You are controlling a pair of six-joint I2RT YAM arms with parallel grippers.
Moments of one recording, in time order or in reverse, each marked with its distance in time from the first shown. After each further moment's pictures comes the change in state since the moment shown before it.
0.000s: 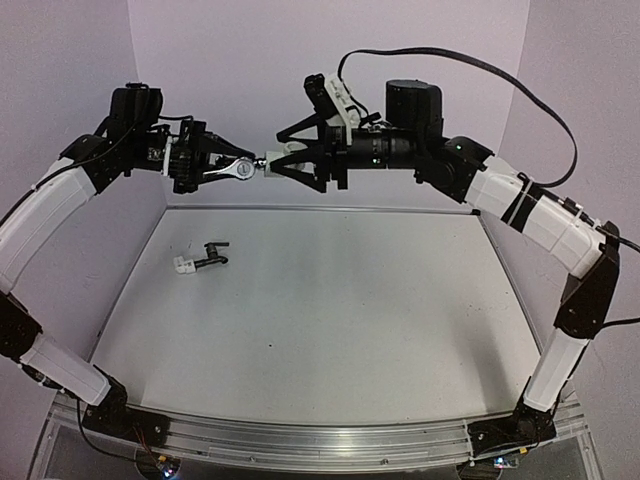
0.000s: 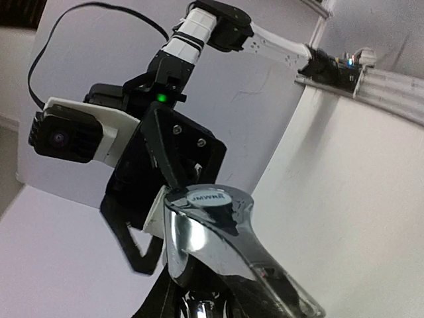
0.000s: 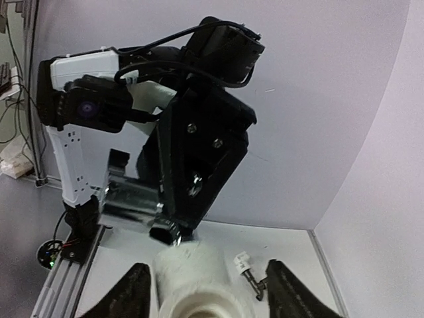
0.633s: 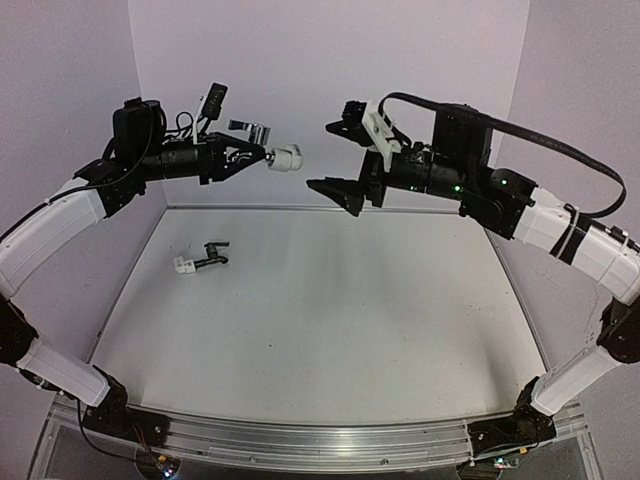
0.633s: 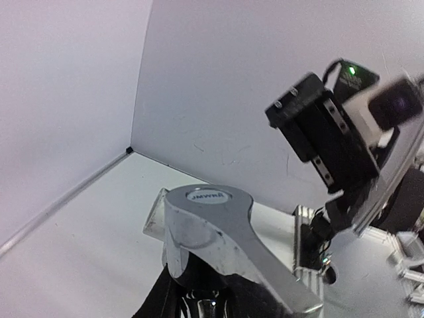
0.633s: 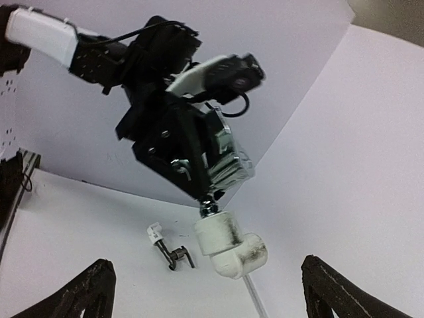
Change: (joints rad) left arm -0.020 -0.039 -0.210 0.399 -0.385 -1.634; right arm 0.005 -0.291 -0.398 0.176 0.313 -0.260
